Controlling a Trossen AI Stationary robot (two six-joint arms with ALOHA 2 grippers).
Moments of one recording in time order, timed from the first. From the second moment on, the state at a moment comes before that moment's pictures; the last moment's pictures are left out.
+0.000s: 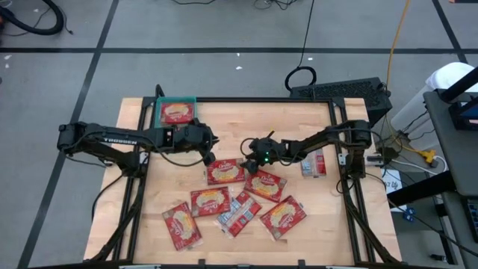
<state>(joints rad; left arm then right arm) 0.10 1.24 0.78 -0.20 -0.30 -0.14 -0.13 1.90 0.77 0.47 -0.10 0.62</state>
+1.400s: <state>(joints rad) 0.12 1.27 0.55 0.32 -0.16 -0.19 -0.20 1.63 0.87 0.45 -0.13 -0.15</state>
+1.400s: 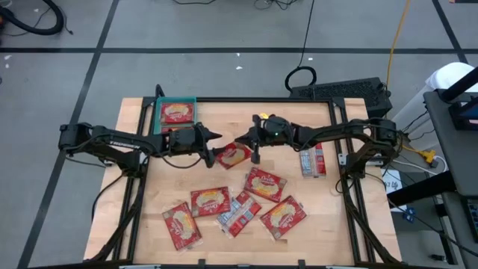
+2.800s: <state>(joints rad) 0.22 1.18 0.41 0.93 -0.05 -0.07 -0.19 1.50 0.64 0.69 0.00 0.16</state>
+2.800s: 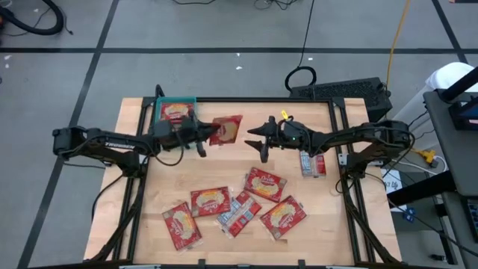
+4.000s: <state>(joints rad) 0.22 1.17 0.42 1.14 -0.02 0.04 -0.26 1.62 0.70 0.72 -0.26 0.21</state>
